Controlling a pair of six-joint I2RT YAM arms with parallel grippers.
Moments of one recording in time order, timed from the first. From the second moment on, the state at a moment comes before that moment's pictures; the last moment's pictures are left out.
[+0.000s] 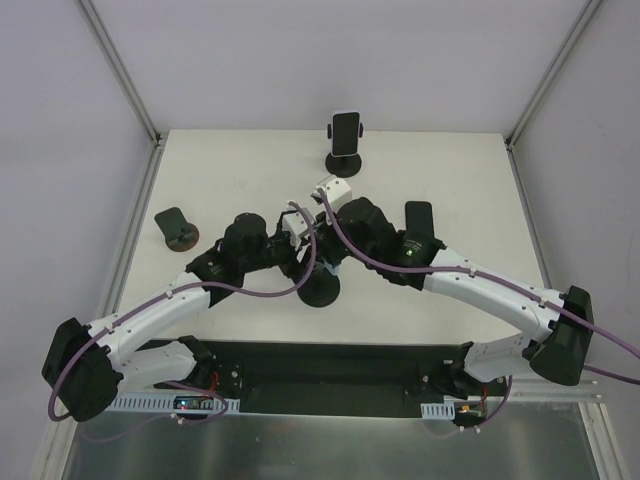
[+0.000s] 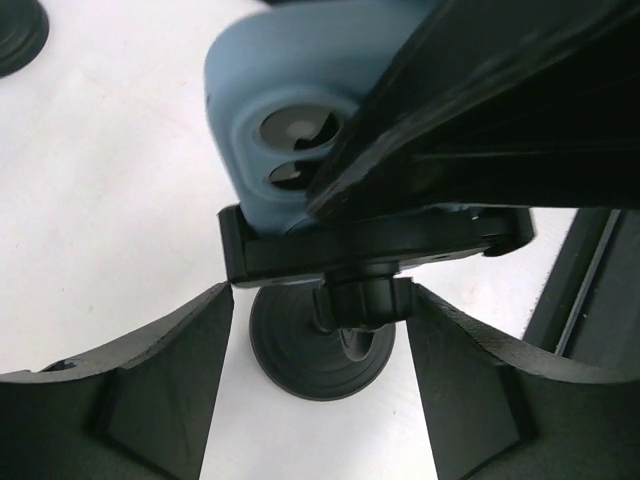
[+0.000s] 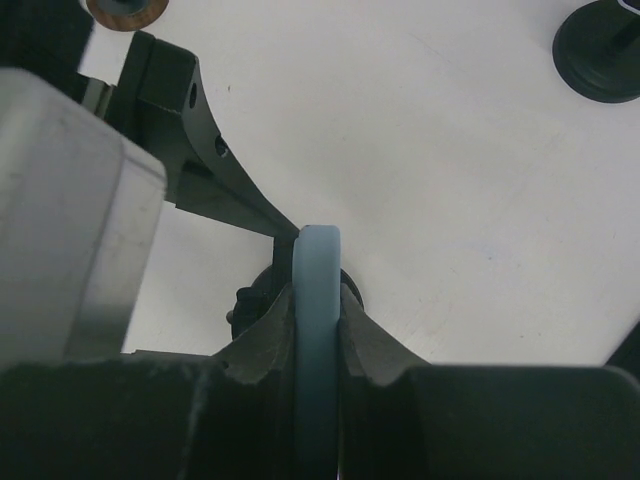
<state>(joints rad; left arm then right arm) -0.71 1.06 0.70 -0.03 0.36 0.05 1.05 1.35 1.22 -0.40 0.28 0.17</state>
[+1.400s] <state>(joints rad) -0.67 1.07 0.64 0.05 0.34 -0.23 1.08 1.31 1.15 -0.35 0.34 0.27</state>
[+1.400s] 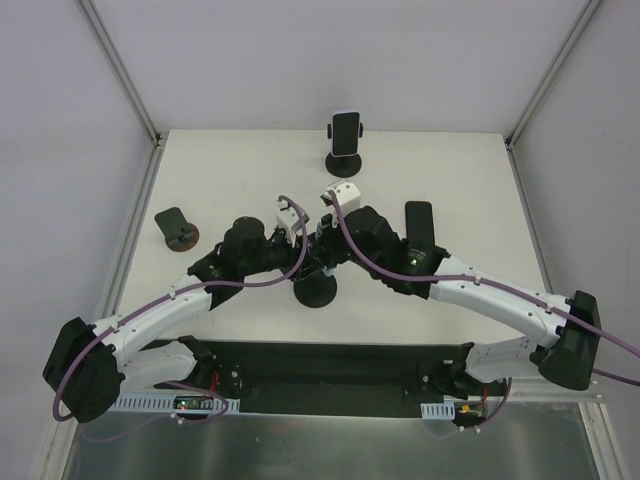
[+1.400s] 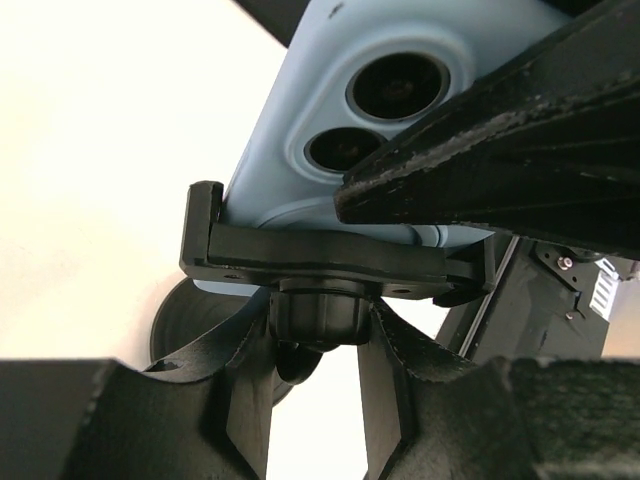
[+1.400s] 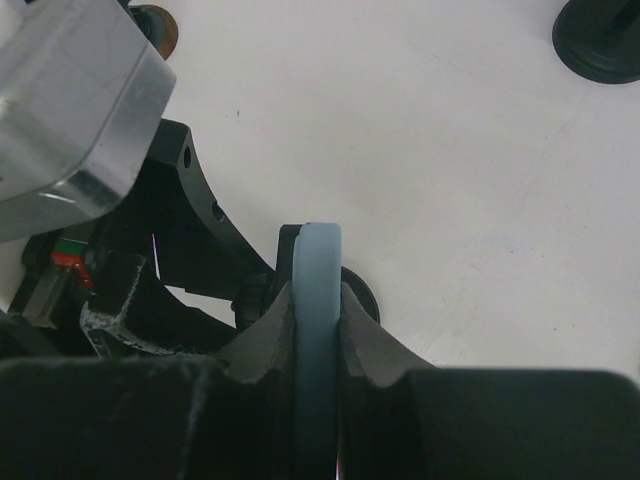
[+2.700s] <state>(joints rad) -0.66 1.08 0.64 0.13 0.39 -0.15 1.00 1.29 1.17 -0.37 0.26 0.29</state>
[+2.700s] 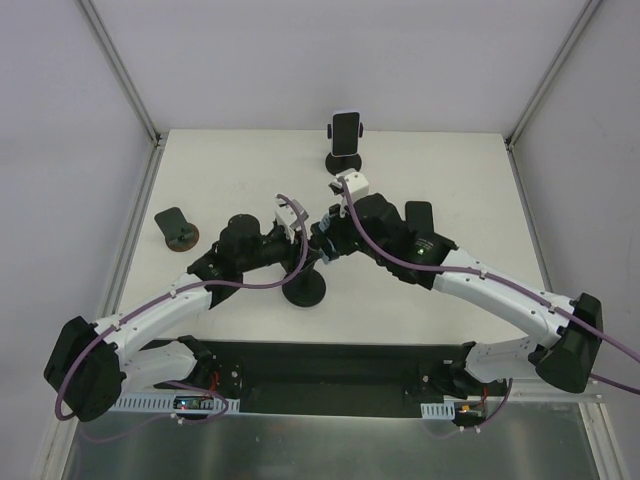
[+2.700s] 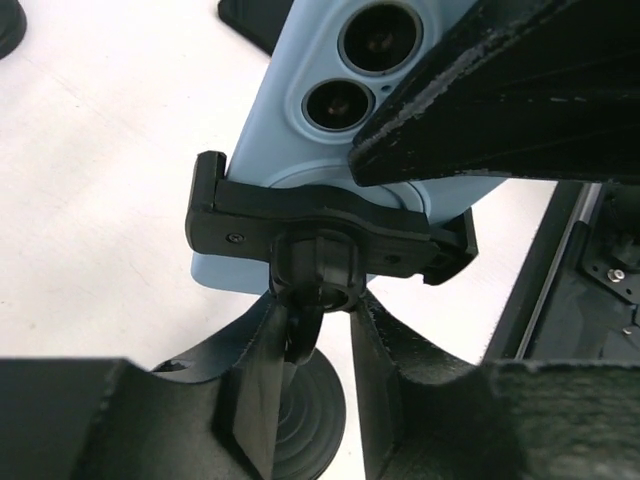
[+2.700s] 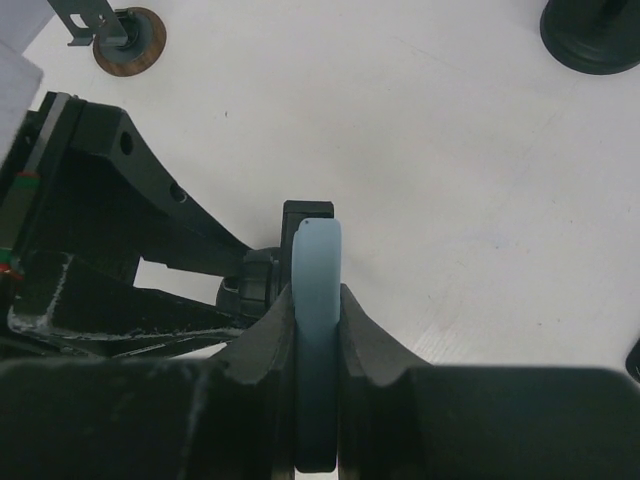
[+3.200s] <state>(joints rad) -0.66 1.14 0.60 0.26 0.34 -0.13 0.99 1.32 1.20 -0.37 0.24 0.26</state>
